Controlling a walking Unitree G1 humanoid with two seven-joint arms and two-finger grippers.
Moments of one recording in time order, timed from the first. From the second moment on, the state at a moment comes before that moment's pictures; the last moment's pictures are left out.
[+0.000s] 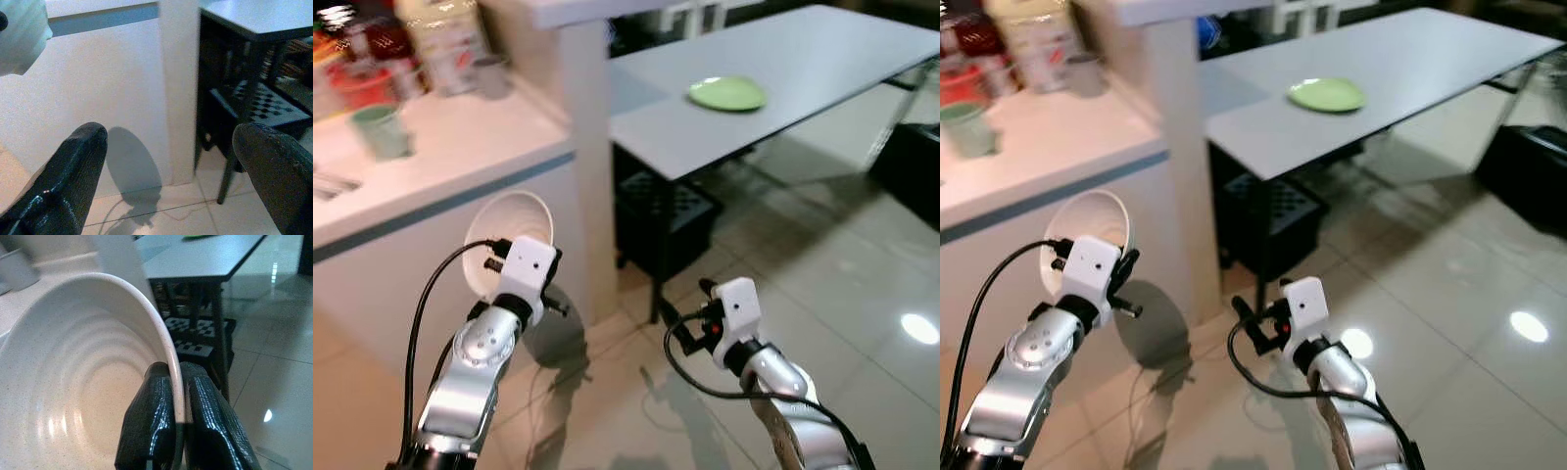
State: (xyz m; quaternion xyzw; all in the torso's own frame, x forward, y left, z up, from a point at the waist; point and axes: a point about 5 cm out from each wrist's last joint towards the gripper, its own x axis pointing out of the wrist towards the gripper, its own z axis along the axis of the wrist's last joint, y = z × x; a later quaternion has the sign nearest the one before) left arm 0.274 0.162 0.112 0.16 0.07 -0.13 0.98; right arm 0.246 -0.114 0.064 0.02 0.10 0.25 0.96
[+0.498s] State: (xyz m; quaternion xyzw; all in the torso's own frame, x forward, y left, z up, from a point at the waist) left arm 0.281 0.166 0.115 0.19 0.08 -0.10 0.97; right arm 0.247 -0.104 0.063 0.02 0.10 0.25 0.96
